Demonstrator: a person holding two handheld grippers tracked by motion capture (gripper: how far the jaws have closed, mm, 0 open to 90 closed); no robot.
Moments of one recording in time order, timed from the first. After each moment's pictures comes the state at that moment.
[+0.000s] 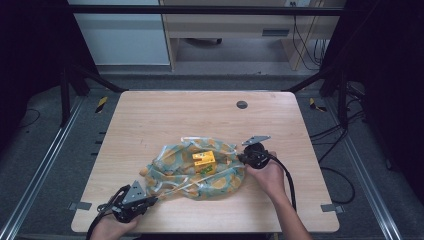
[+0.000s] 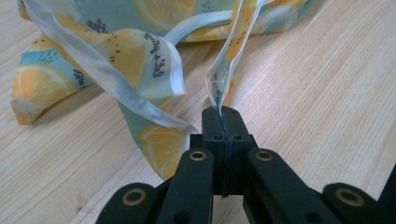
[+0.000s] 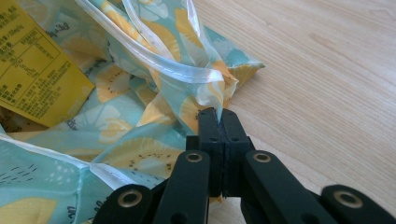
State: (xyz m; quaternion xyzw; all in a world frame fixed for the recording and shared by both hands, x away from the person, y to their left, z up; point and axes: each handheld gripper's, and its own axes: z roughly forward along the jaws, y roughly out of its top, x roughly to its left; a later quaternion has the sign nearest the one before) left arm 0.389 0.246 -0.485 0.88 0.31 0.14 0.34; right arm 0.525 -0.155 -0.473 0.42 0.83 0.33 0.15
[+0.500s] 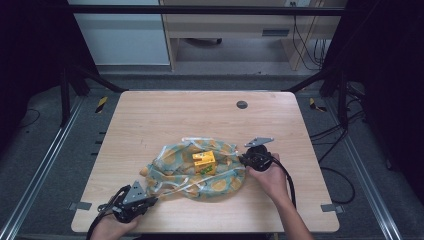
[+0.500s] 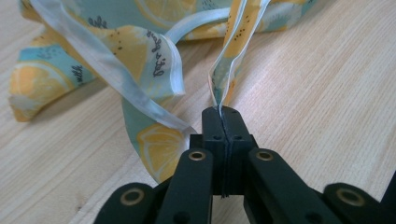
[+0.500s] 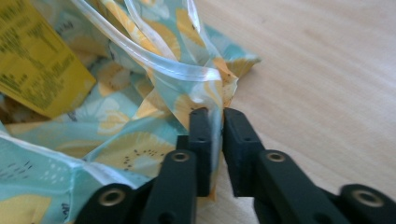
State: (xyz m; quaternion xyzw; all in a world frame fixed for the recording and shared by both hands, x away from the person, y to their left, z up) left arm 0.389 0.247 -0.485 0.87 0.31 0.15 0.34; right arm 0.517 -0.162 -0.471 0.42 0.82 0.34 0.16
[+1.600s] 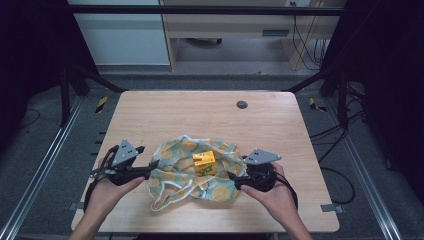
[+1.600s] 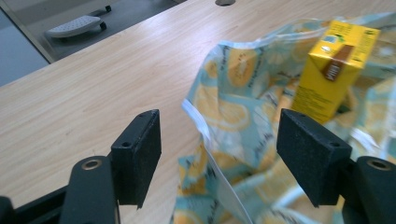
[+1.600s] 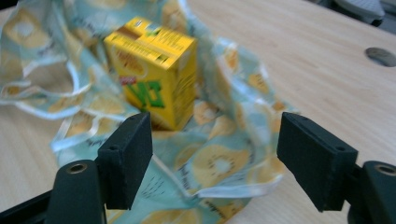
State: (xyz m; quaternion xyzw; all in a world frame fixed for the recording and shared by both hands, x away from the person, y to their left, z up) left arm 0.456 0.242 -0.398 0.81 0.34 0.26 0.40; right arm 0.436 -0.142 -0.415 0.34 0.82 0.41 0.20
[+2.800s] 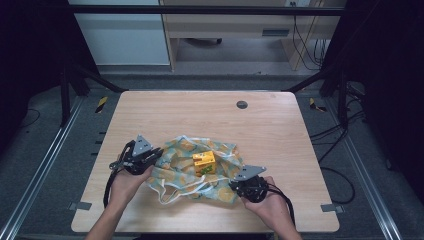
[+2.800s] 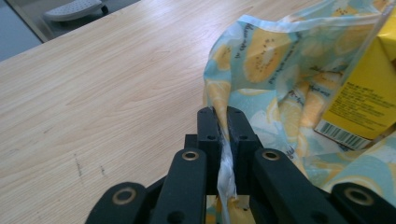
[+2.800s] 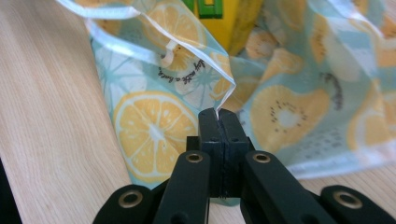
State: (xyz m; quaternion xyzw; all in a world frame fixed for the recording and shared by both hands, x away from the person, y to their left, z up) left arm 0.487 0.225 -0.431 0.81 0.36 0.25 0.39; right arm 0.427 -0.134 -0.459 0.29 0.88 0.35 0.14
